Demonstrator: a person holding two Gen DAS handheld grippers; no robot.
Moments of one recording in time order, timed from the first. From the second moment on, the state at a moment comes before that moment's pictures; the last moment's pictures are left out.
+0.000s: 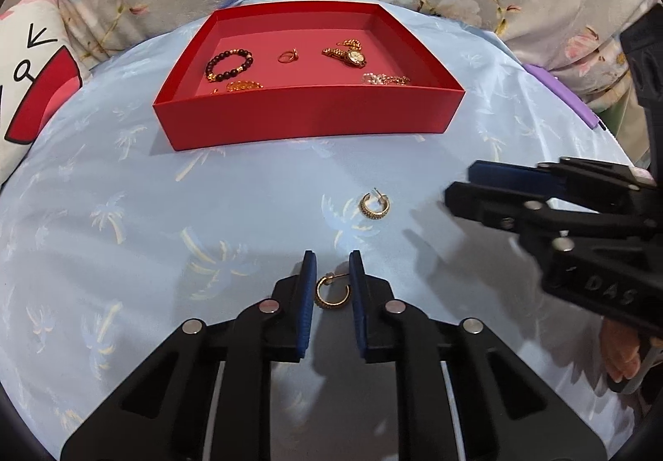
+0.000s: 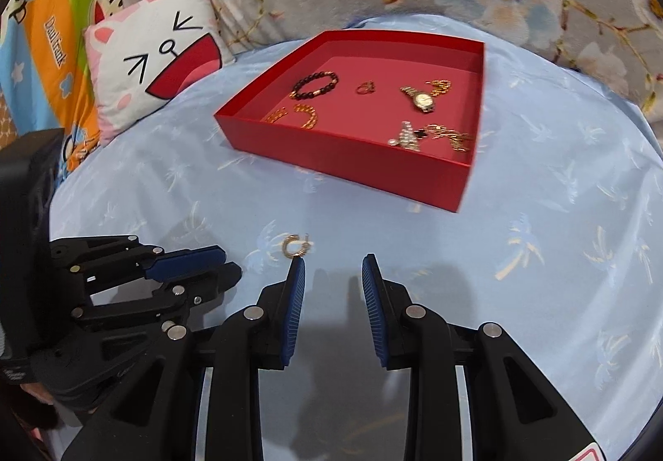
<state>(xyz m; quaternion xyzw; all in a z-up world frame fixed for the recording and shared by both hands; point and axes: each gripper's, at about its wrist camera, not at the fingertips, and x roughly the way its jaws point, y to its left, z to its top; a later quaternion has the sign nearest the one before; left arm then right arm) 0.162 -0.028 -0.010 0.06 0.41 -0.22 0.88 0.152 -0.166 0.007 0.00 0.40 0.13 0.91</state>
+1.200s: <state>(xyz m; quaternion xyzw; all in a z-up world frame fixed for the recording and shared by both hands) 0.196 0.020 0.076 0.02 0.34 -0.20 0.92 0.180 -0.195 0.073 0.03 0.34 0.11 0.93</state>
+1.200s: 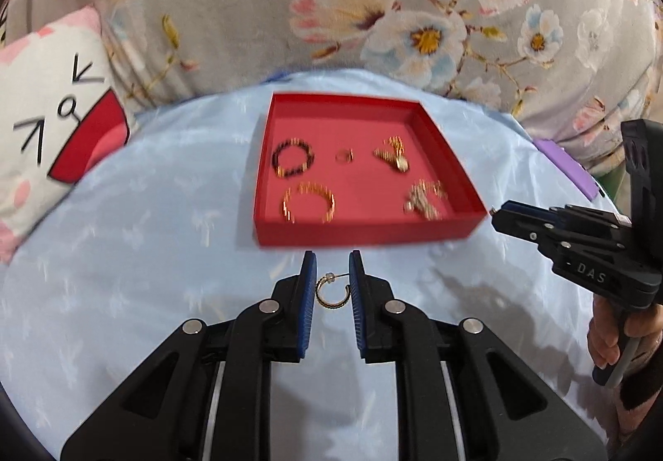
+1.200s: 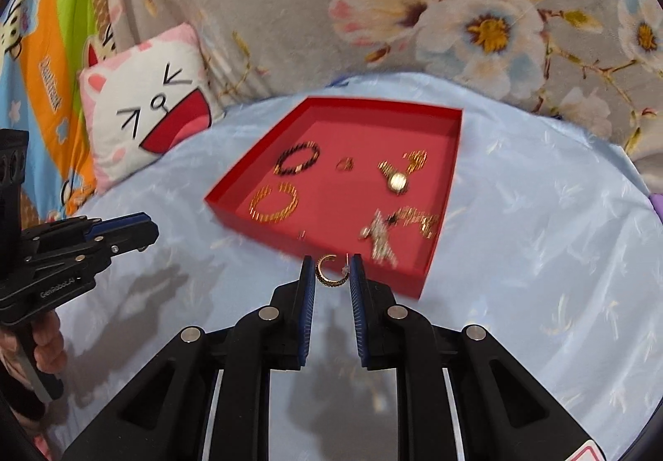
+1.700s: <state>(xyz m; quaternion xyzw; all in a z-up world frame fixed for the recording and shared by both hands) 0.329 -0.071 0.064 0.02 0.35 -0.20 0.91 0.297 -0.213 0.063 0.07 0.35 0.06 0.93</state>
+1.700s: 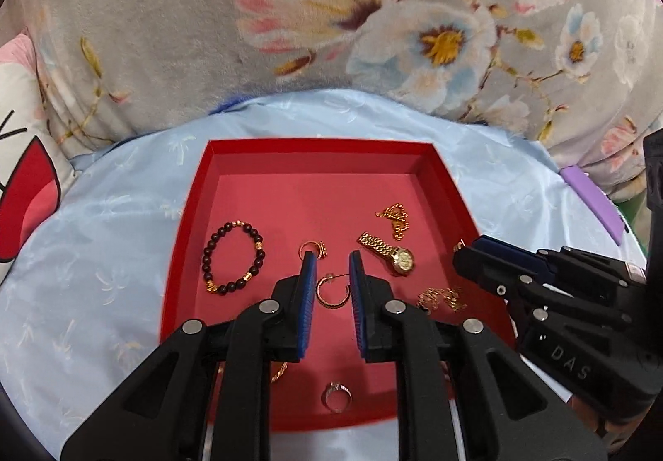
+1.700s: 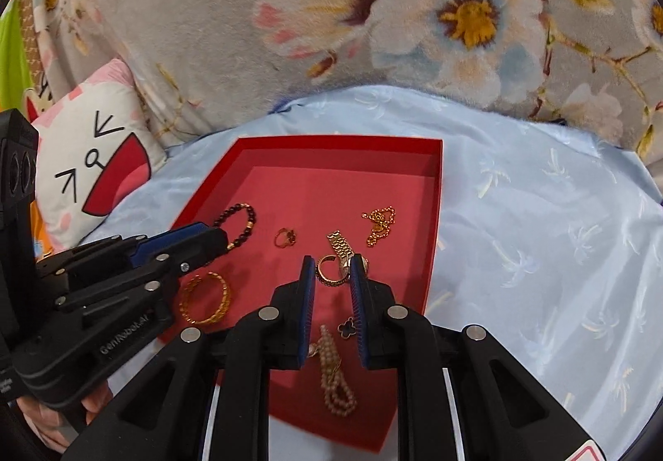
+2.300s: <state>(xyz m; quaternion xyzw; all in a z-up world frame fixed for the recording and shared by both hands) 0.325 -0.080 0.048 0.08 0.34 -0.13 0.93 0.291 -0.206 0.040 0.05 0.36 0.03 0.93</state>
